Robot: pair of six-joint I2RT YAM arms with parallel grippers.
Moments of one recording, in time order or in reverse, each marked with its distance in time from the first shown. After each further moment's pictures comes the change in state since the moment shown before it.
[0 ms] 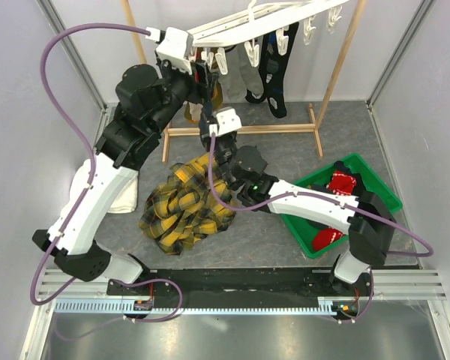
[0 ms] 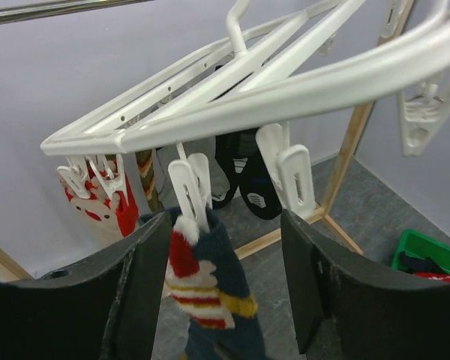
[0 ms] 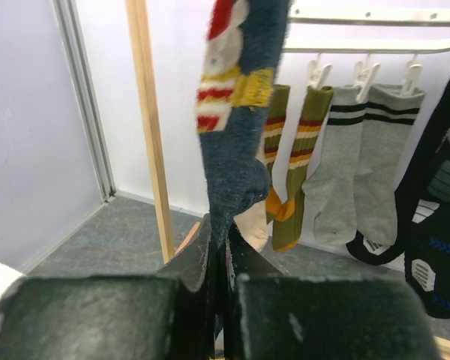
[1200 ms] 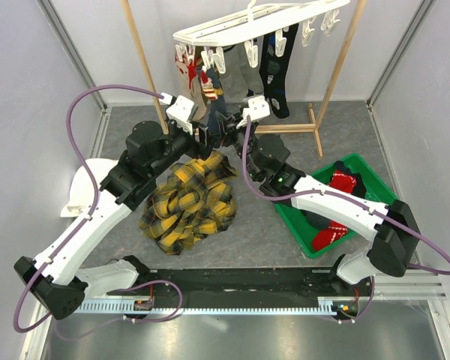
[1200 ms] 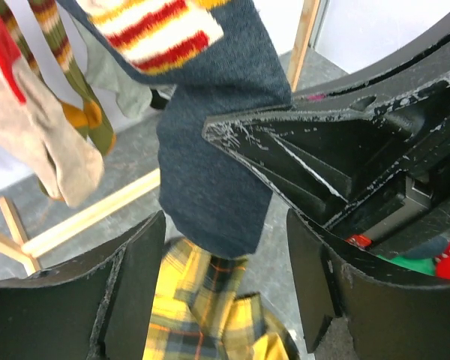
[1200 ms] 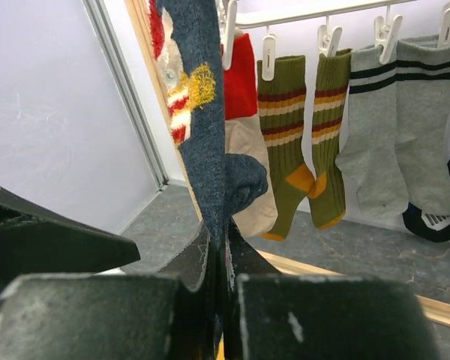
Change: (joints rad) left arm 0.008 -0.340 -0.663 0.133 0.181 -0.047; right arm -0.120 -0.176 -0.080 -0.209 -0.195 0.334
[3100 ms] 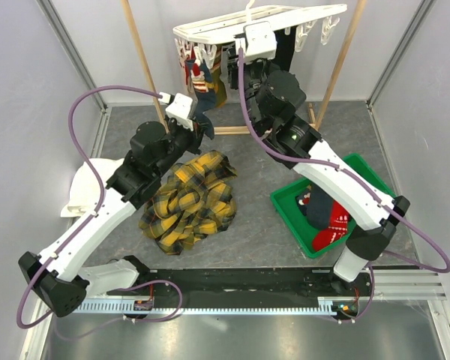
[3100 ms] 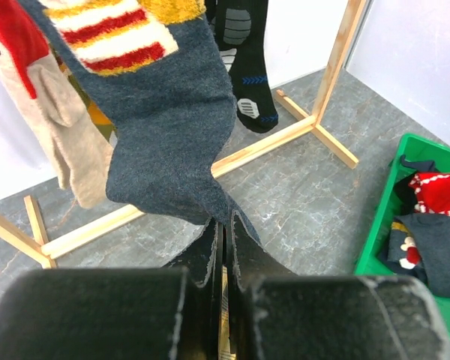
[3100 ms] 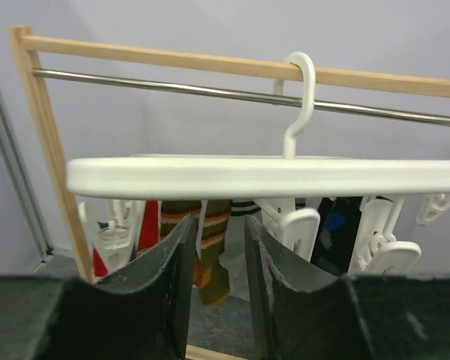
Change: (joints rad) left arm 0.005 0.031 -0.037 0.112 -0.097 -0.003; right arm -0.032 0.179 0.784 -0.473 0.168 -0.359
